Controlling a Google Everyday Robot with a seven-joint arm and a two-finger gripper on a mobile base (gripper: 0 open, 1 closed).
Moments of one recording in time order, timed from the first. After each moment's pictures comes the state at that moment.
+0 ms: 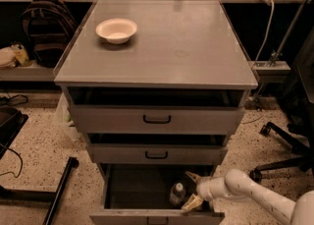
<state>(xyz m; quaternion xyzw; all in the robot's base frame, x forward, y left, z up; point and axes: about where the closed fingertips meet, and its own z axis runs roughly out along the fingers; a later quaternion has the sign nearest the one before) 0.523 -0.143 0.245 -0.59 0.69 0.23 0.35</state>
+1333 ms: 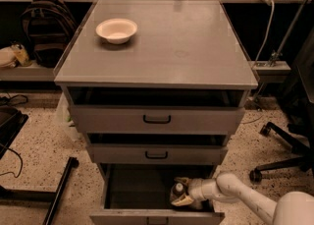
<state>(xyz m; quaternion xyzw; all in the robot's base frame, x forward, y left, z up) 0.530 -0.104 0.211 -0.58 0.67 0.28 0.37</state>
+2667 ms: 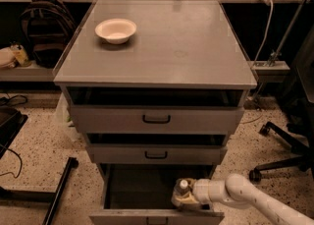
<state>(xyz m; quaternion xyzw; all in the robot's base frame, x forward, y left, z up) 0.502 -0.109 0.283 -0.56 0.67 0.27 0.40</state>
